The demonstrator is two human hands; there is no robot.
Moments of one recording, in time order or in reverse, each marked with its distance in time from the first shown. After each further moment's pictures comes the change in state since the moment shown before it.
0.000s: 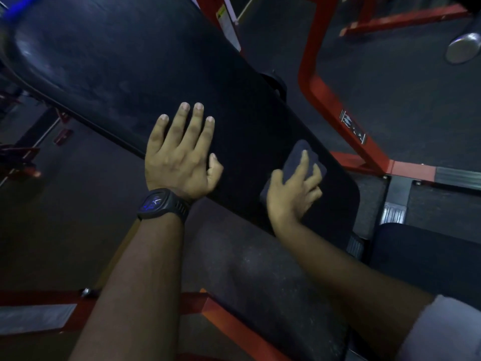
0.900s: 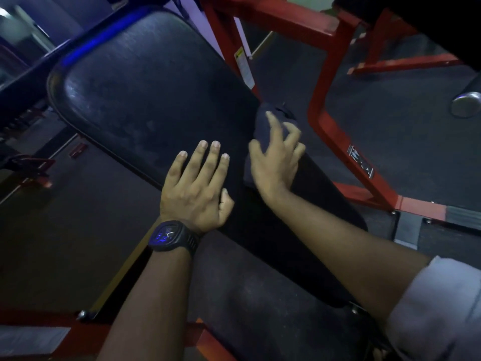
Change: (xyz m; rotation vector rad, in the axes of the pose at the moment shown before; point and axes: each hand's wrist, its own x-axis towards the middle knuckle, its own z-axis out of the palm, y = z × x) left_hand 0.004 0.001 -0.004 0.019 -0.035 -0.008; right_hand 0.052 -0.116 0.021 -0.016 -0.012 -0.485
